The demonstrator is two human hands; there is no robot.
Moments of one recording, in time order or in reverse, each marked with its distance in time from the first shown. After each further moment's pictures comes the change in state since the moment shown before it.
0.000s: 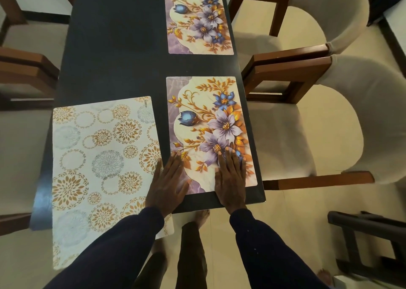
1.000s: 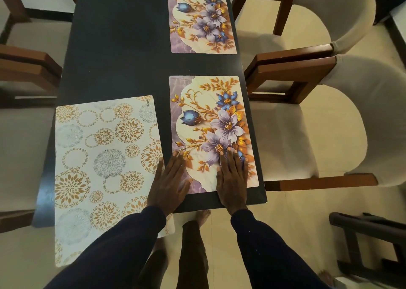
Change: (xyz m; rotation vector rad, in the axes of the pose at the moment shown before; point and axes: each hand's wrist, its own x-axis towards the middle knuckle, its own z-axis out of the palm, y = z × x) left_hand 0.001 0.000 0.002 0.038 -0.028 0.005; right_hand 0.001 -0.001 -0.002 -0.016 -0.019 0.019
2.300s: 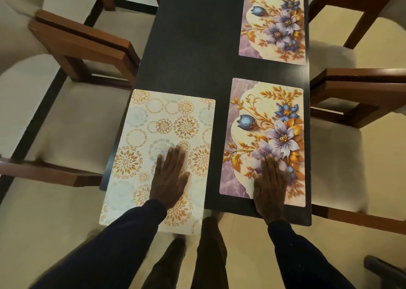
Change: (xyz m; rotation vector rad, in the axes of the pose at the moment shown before) left_hand -0.068 -0.095 -0.056 0.014 0.014 -0.328; right_hand 0.012 -0.022 -0.001 0.074 0.003 -0.150
